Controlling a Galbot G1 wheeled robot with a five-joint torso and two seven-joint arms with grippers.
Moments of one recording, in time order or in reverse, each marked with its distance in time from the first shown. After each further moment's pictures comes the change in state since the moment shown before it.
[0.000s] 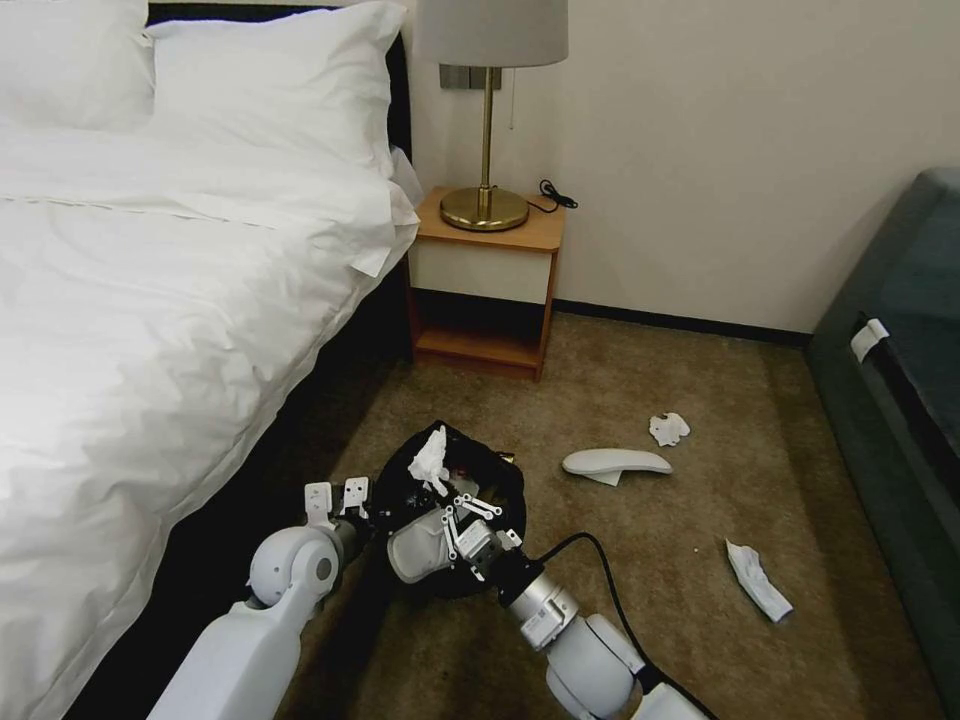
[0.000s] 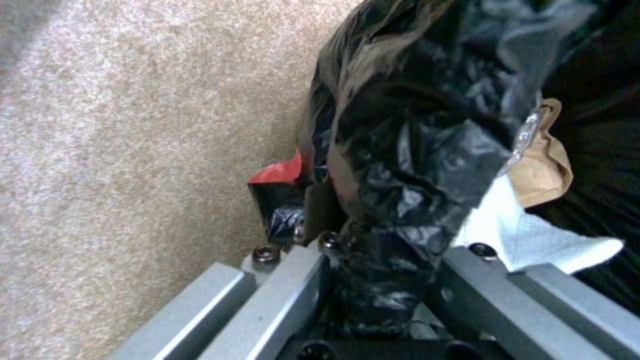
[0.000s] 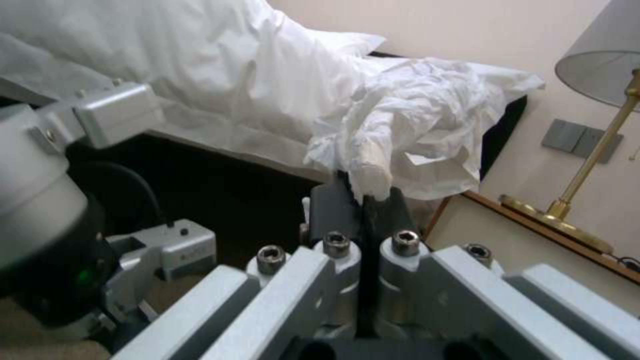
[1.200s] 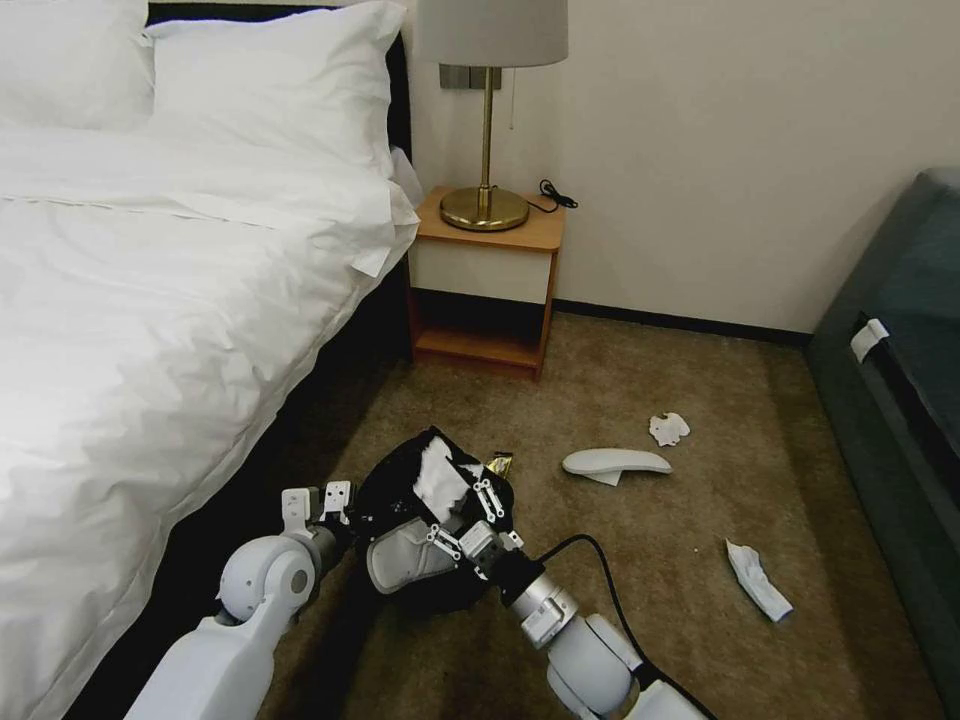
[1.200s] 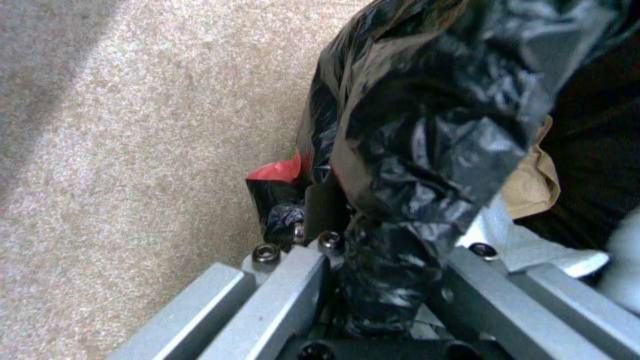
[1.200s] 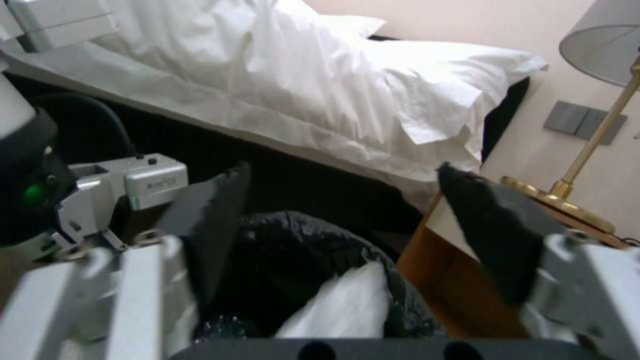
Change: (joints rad) left arm 0.054 0.035 -0.049 -0.067 0.019 0.000 0.021; right arm 0.006 0.012 0.009 -0.048 0.006 0.007 0.001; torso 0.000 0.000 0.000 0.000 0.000
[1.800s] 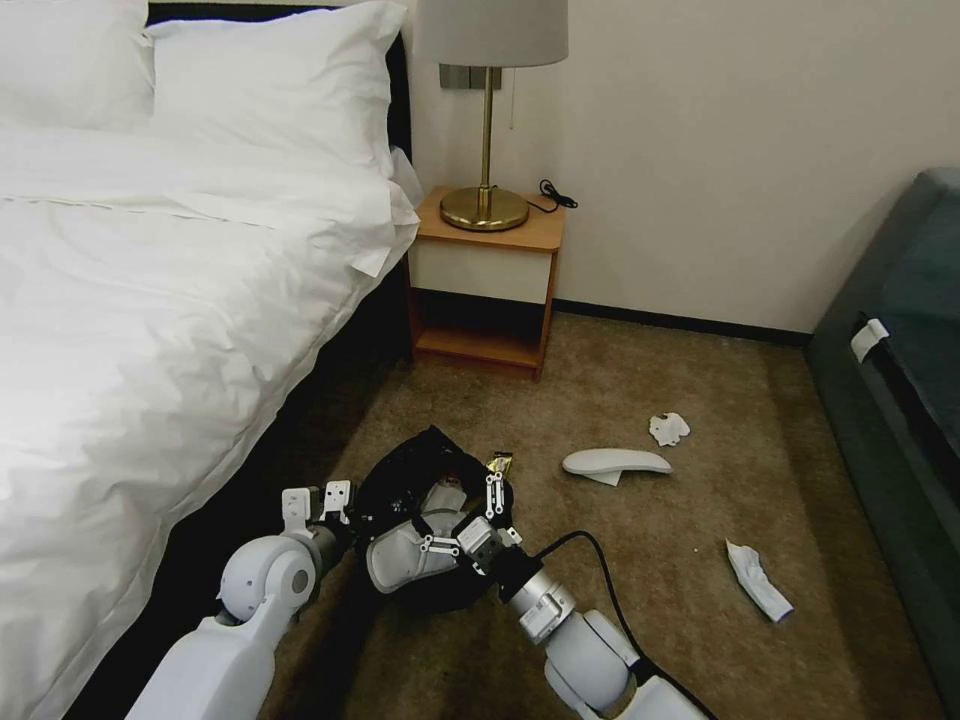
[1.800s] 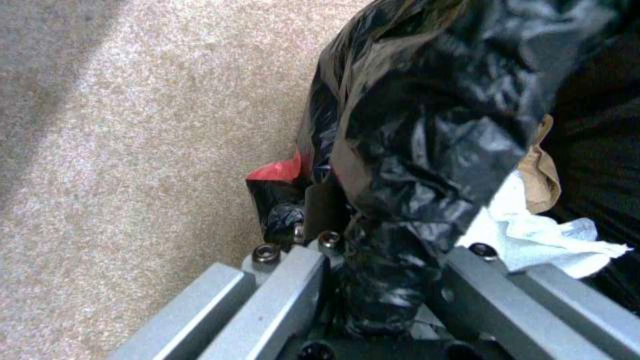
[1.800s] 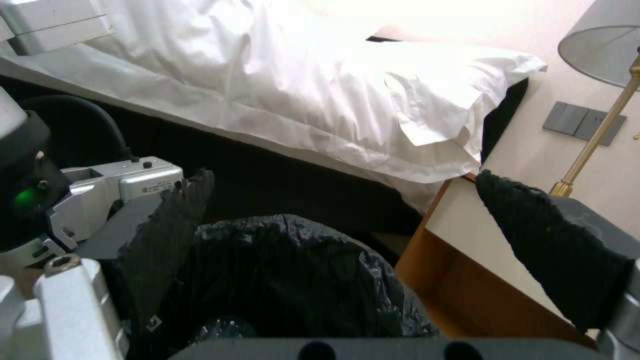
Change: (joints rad) left arm 0.001 -0.001 -0.002 0.000 0.007 -0.001 0.000; right arm 0.008 0.005 0.001 -0.005 0.003 0.001 -0.003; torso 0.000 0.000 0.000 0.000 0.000
